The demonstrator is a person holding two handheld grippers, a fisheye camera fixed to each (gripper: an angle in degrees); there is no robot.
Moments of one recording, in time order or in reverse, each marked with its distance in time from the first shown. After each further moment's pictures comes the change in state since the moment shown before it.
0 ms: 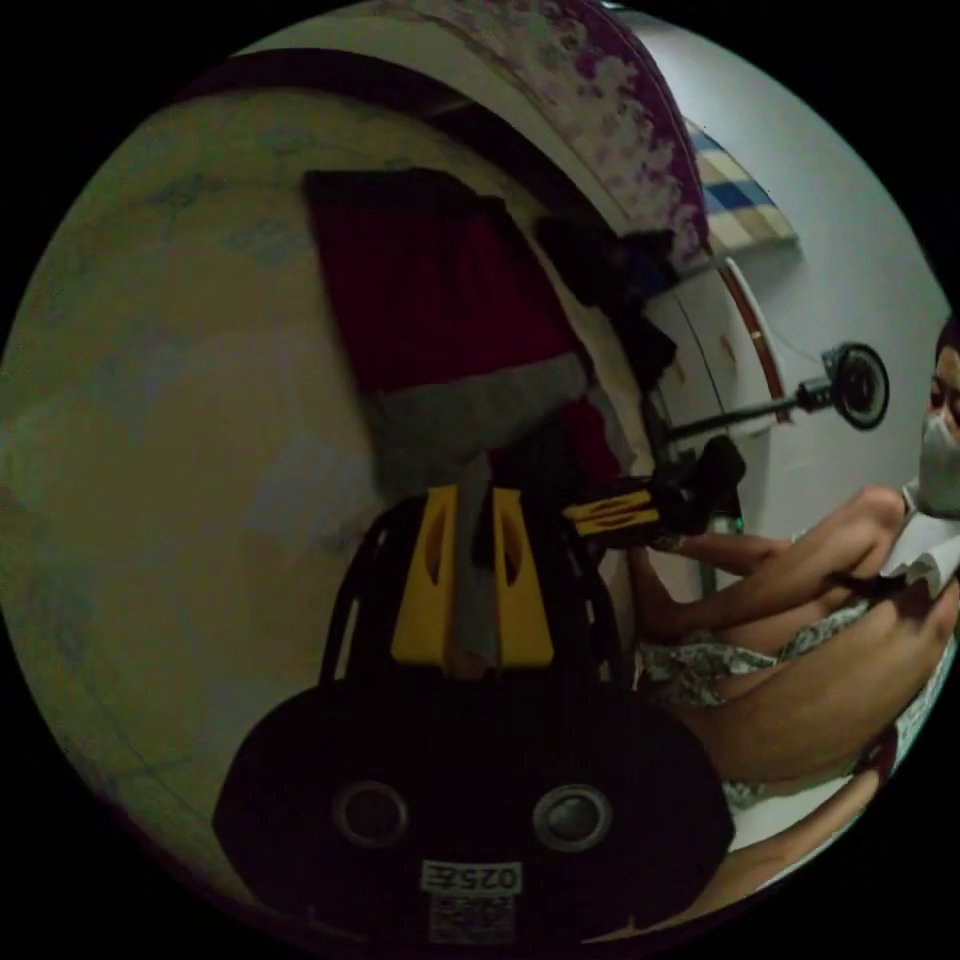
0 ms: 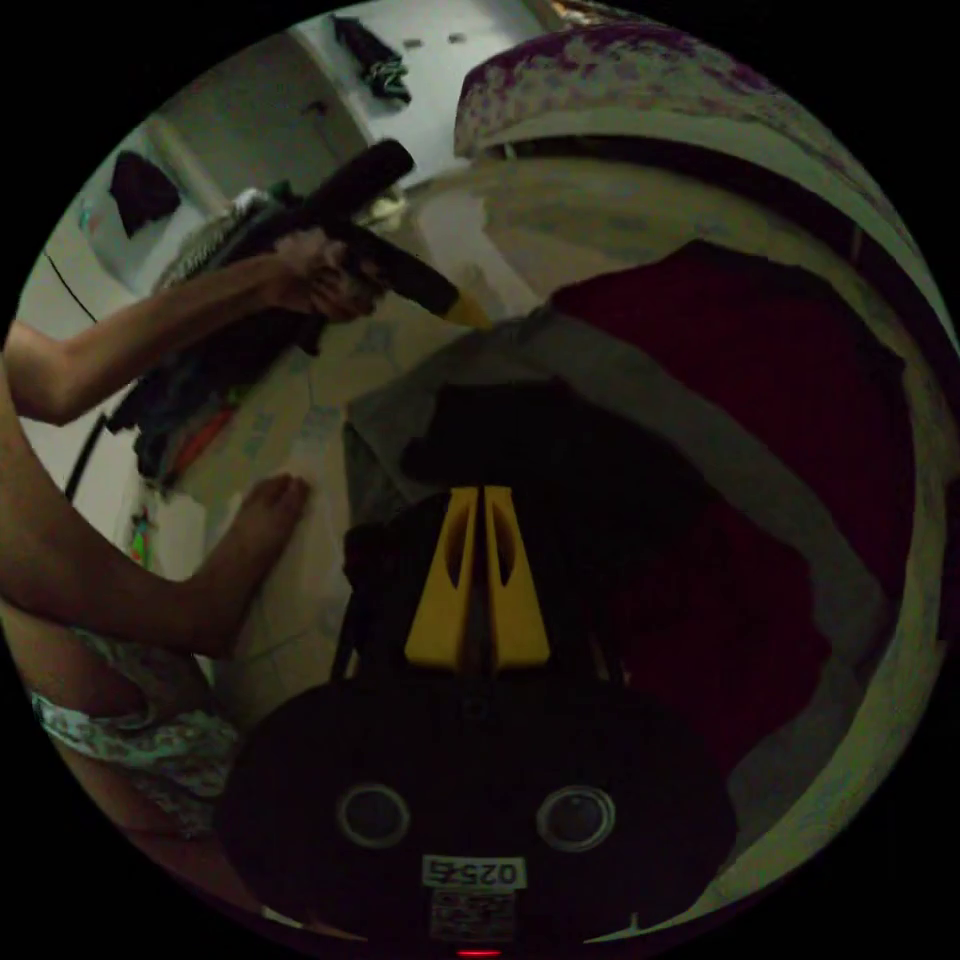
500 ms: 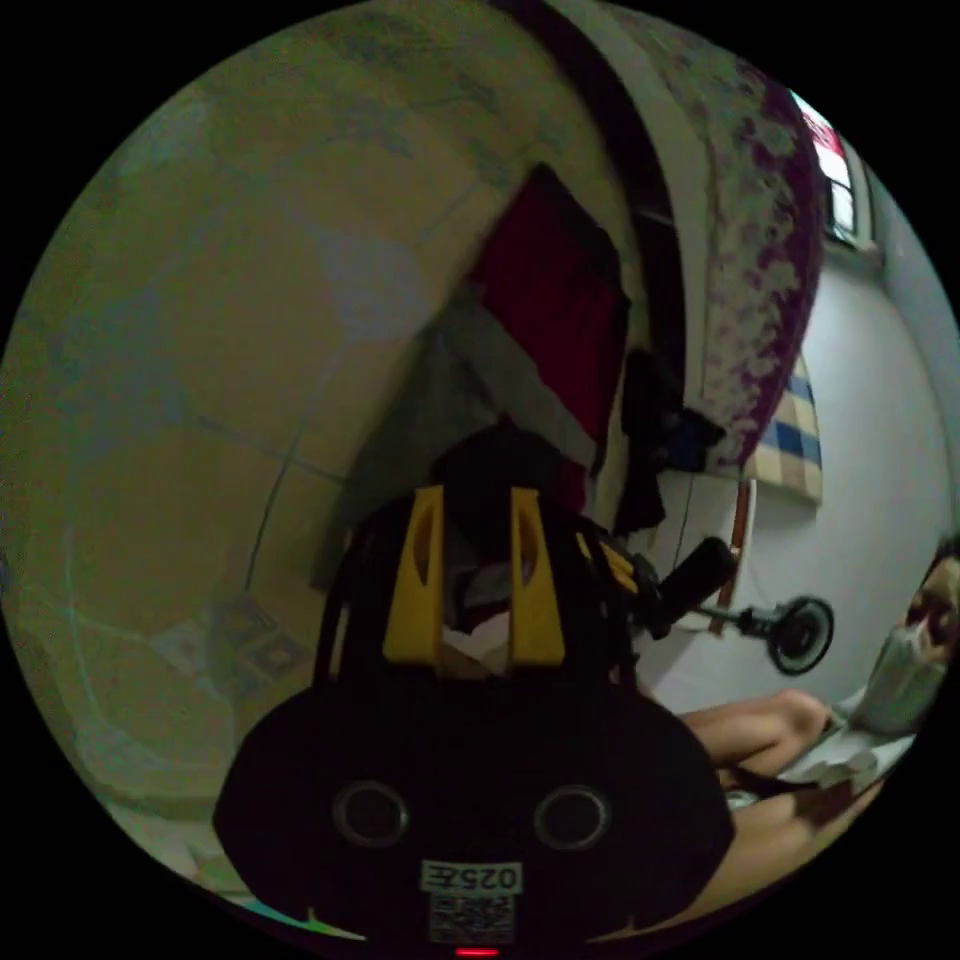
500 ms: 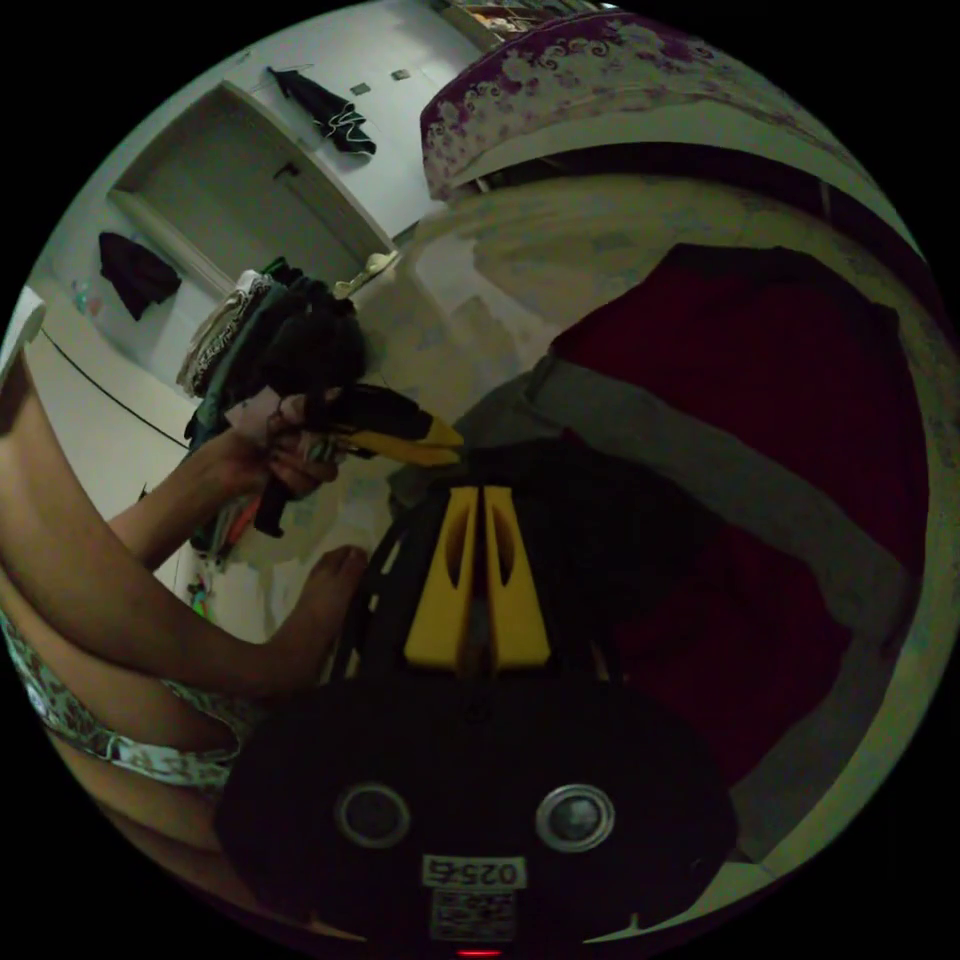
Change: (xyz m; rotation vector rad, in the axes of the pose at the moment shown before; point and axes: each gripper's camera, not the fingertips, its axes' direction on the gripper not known) left arm 0.001 0.189 -0.132 0.202 0.155 -0.680; right arm 0.047 0.048 -0.020 0.092 -0.145 0.169
